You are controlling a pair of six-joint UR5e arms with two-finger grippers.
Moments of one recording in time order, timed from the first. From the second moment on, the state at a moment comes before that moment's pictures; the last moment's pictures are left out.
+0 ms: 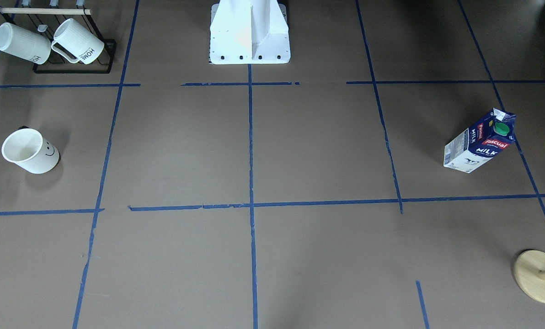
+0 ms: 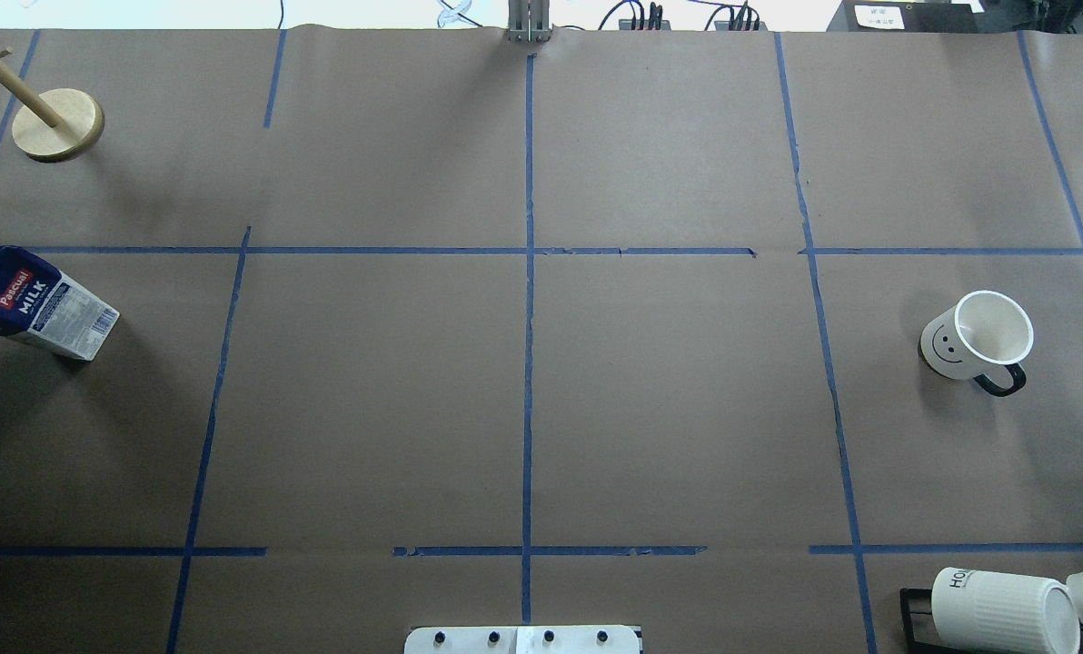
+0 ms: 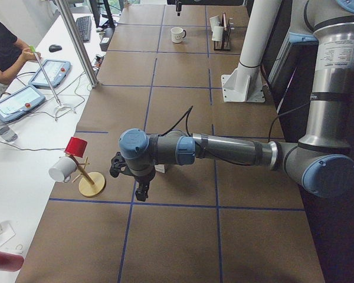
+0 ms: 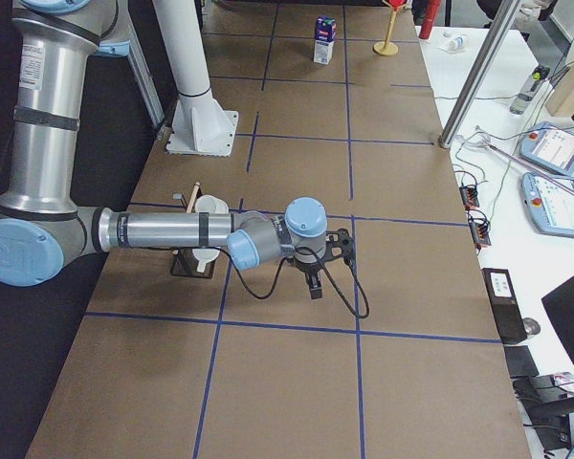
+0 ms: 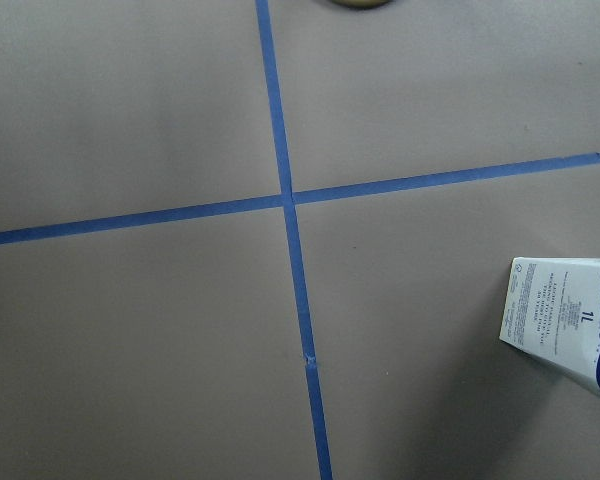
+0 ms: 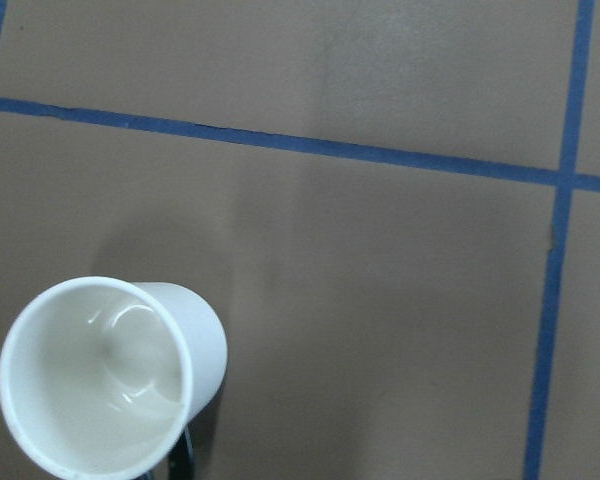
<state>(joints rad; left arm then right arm) -1.60 -1.59 -1.65 -1.47 -2.42 0.19 1.27 -1.76 1.79 -1.17 2.35 0.39</state>
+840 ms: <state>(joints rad) -1.60 -1.58 -1.65 -1.52 -2.42 0.19 1.04 -1.72 1.79 -1.15 2.20 0.70</state>
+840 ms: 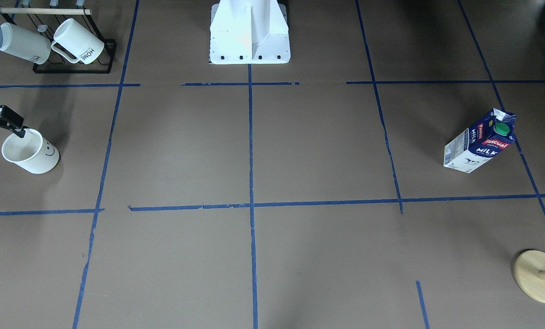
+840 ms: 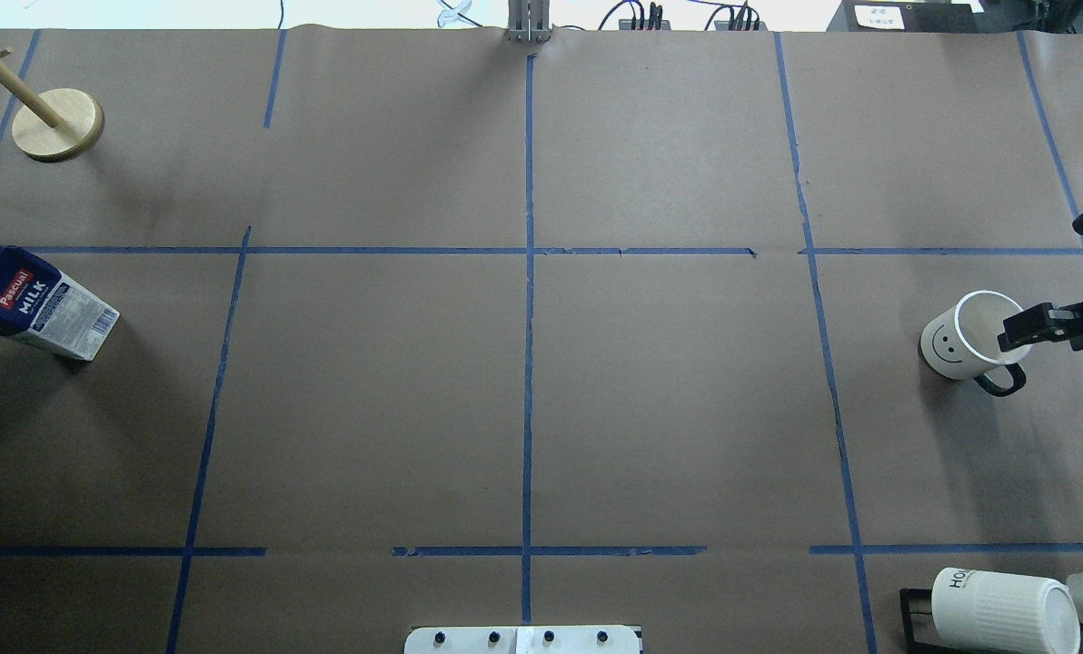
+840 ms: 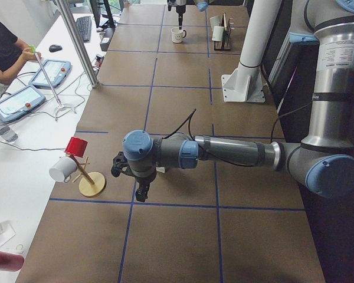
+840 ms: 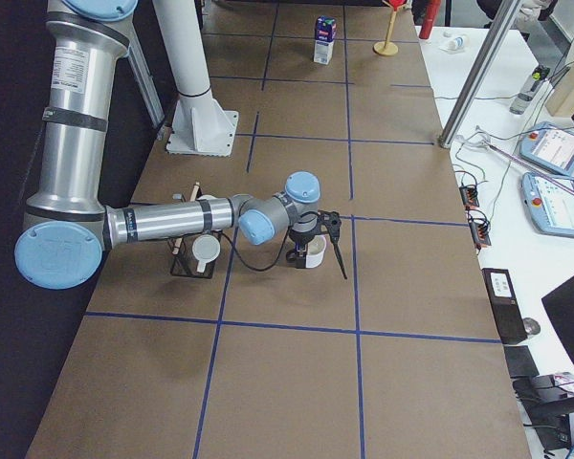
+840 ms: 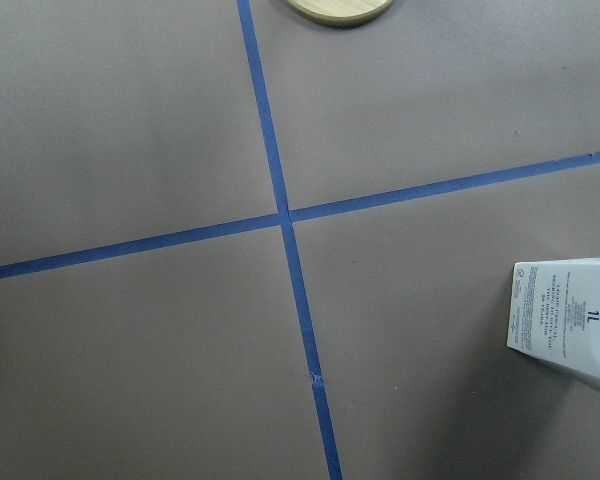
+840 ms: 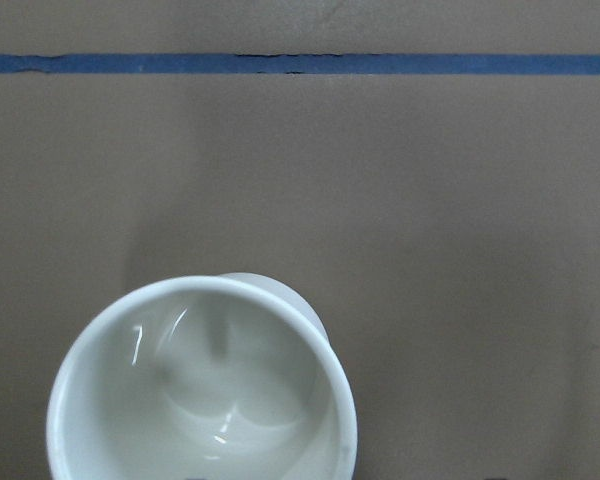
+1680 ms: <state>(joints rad) -1.60 -1.58 -1.66 -1.52 -2.43 0.19 1.03 -1.66 1.75 -1.16 2.19 0.69</state>
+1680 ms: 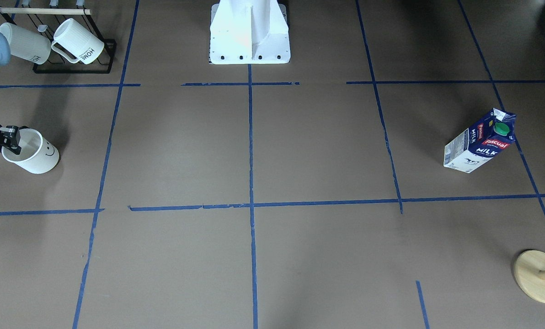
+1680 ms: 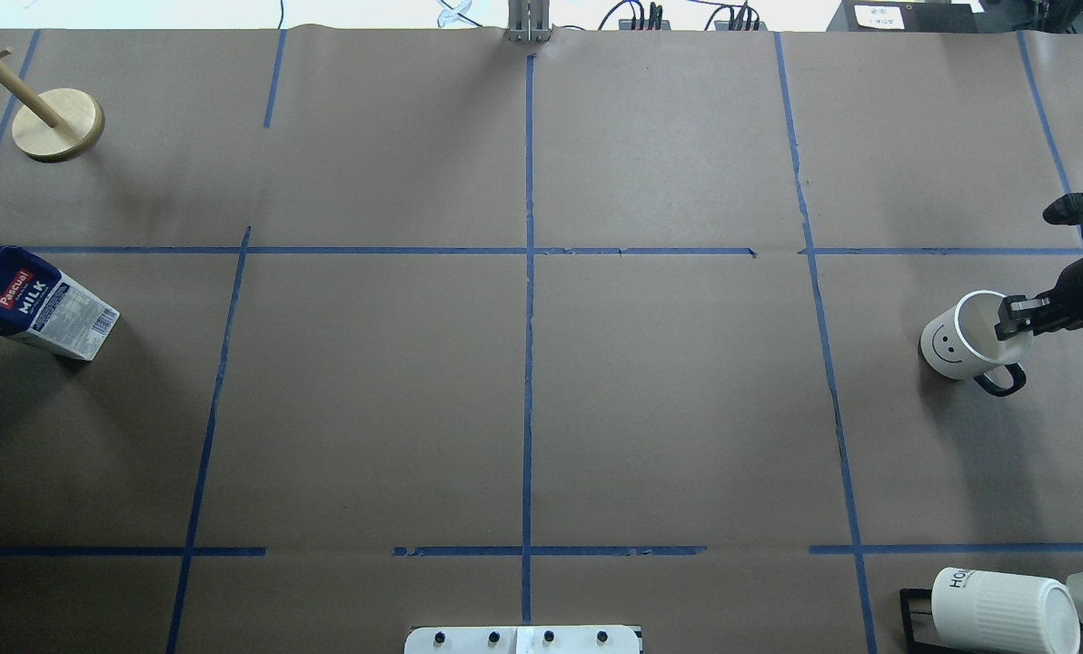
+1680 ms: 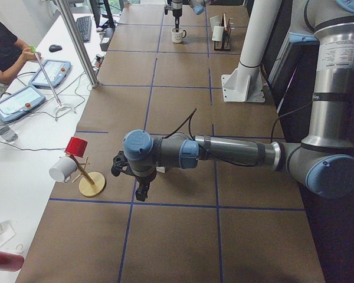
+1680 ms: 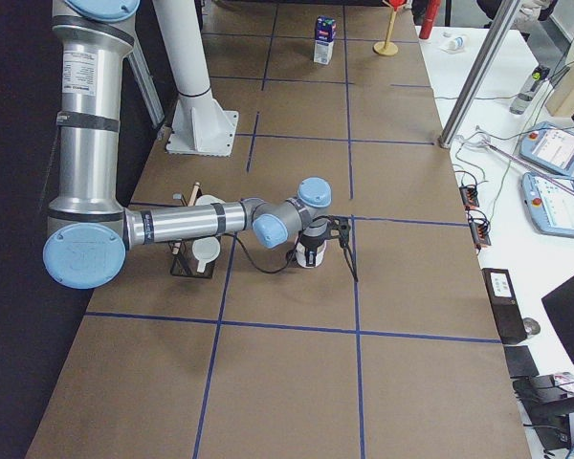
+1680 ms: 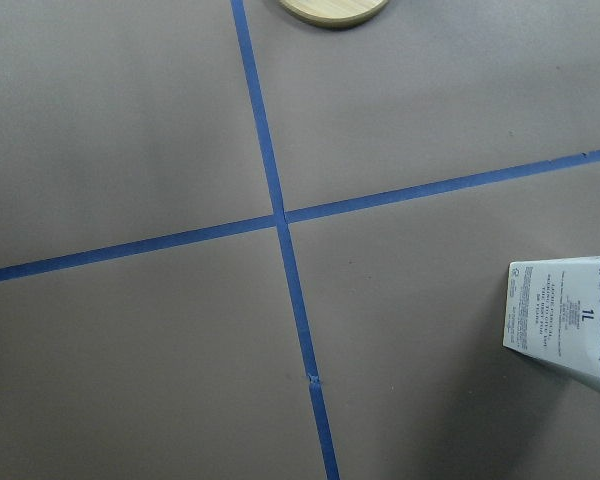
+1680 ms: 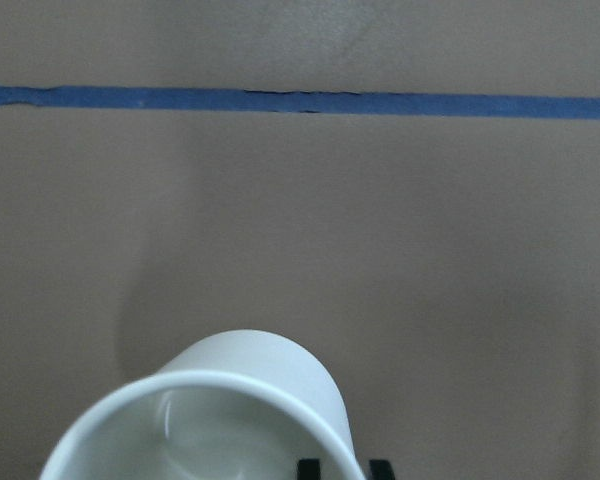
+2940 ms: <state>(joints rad) -1.60 -1.57 -1.66 -1.53 -2.44 0.19 0.62 -0.88 1.58 -1.41 1.95 1.31</state>
